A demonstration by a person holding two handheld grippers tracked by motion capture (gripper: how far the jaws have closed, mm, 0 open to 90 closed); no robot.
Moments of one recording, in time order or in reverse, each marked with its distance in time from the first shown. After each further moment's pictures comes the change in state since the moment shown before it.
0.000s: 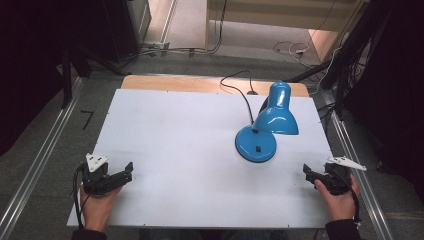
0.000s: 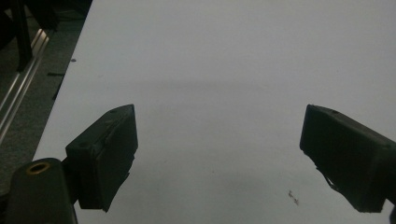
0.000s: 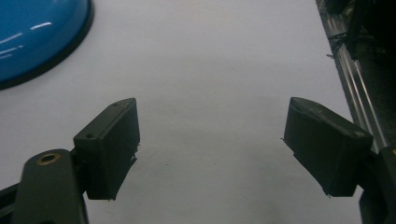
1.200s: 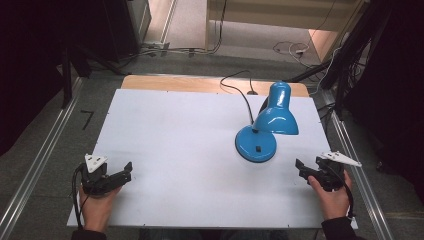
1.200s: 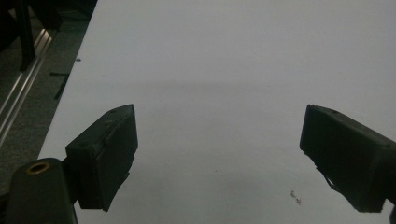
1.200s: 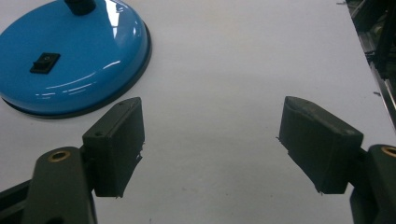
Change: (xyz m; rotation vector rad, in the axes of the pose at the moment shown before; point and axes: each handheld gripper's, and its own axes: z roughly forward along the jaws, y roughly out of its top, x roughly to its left) left arm 0.001 0.000 -0.001 -0.005 0.007 -0.008; right arm 0.023 0.014 -0.006 -0.052 0.078 -0.017
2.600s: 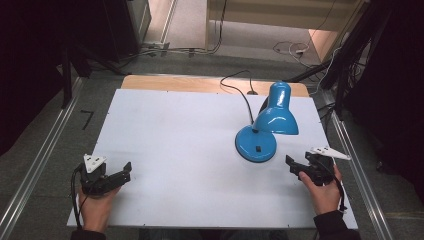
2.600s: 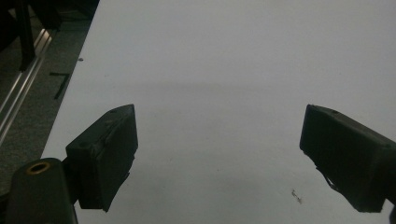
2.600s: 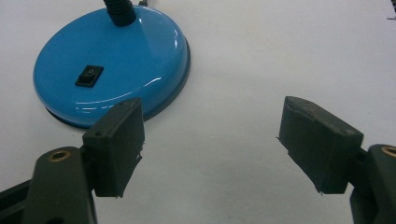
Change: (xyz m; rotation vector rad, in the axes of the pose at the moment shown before) left arm 0.002 0.000 -0.001 -0.002 -0.002 -0.003; right arm 0.022 0.013 0.009 0.006 0.067 -0.028
